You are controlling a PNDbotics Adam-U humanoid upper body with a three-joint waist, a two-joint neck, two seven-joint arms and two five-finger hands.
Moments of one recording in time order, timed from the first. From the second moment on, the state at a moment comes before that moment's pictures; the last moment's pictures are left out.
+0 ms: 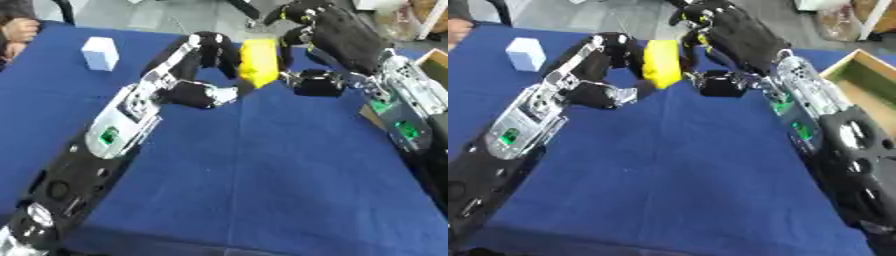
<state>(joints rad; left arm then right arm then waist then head) -0.59 0.38 -0.34 -1.61 0.15 -0.03 -0.19 -0.91 -0.27 0.47 -1.43 1.03 -0.41 -0.06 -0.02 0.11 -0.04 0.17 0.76</state>
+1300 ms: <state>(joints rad) -0.59 0.38 -0.34 -1.60 0.13 0.00 0.00 -0.91 -0.28 0.49 -1.52 1.12 -0.42 -0.03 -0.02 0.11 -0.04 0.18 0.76</state>
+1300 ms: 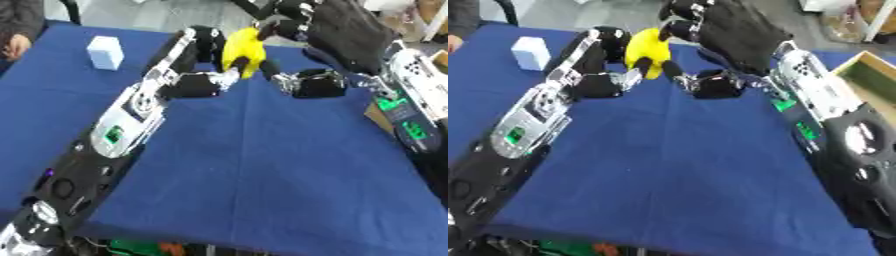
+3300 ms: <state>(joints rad) -0.61 0.38 -0.37 -1.61 0.19 -0.02 -0.14 -0.91 -0.28 0.50 -1.47 1.04 -0.47 -0.01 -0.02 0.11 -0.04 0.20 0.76</state>
